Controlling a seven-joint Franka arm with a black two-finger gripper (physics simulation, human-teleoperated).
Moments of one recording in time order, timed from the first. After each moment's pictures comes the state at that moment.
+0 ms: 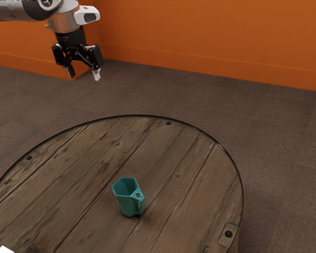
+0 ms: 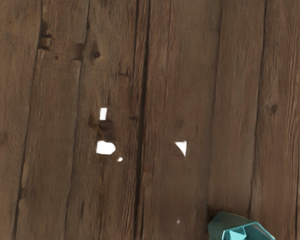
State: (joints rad) arm -0.02 0.08 0.09 -1.46 -0.03 1.60 -0.04
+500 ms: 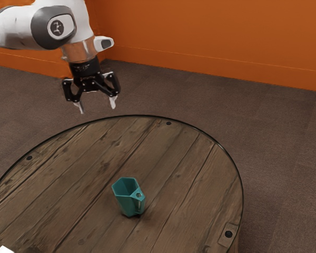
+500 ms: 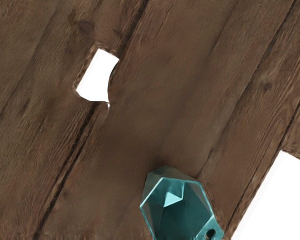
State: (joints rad) arm -0.15 -0.05 0.08 -1.77 -0.10 1.68 -0.57
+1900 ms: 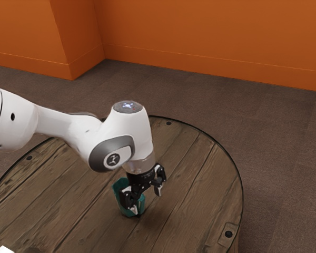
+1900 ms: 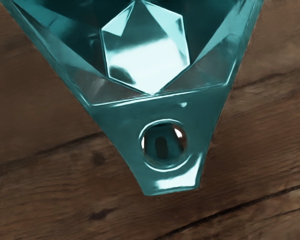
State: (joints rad) arm -0.47 0.05 0.07 -2.30 -0.02 2.34 -1.67
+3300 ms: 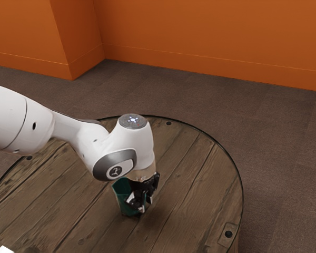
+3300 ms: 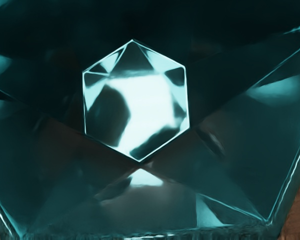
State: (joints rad) arm -0.44 0.16 0.07 -2.29 0.12 2.46 -1.91
